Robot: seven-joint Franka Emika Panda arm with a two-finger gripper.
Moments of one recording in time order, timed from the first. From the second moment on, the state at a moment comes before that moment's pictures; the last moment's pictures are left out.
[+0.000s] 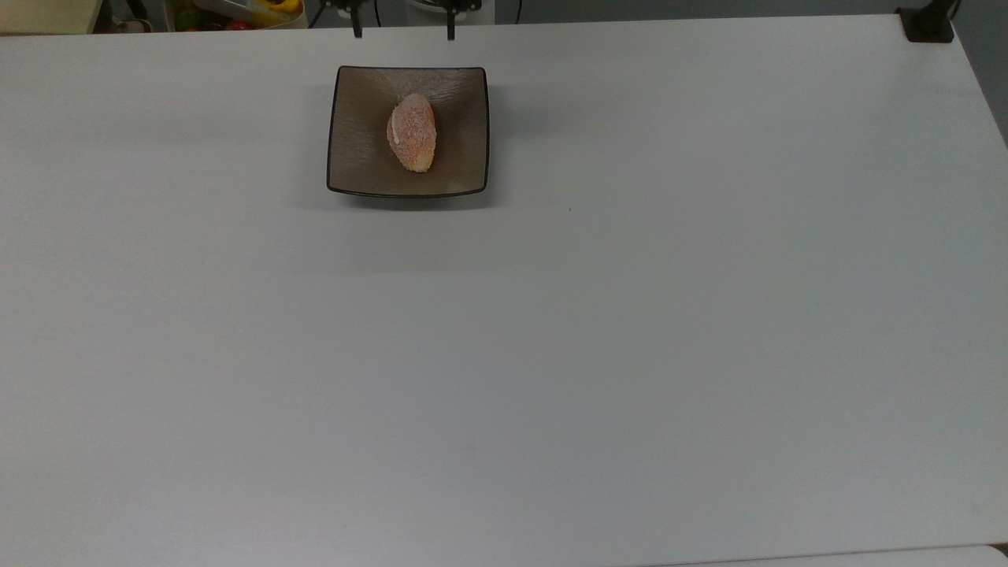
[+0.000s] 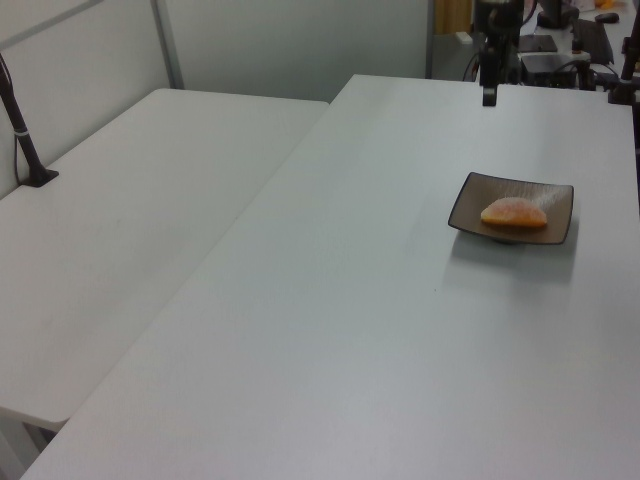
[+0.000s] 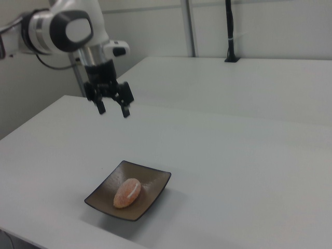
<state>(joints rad) -0.05 -0.04 0.14 -1.71 -0.04 1.65 0.00</state>
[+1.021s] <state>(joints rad) -0.03 -0.03 0.08 -1.62 0.09 1.71 -0.09</state>
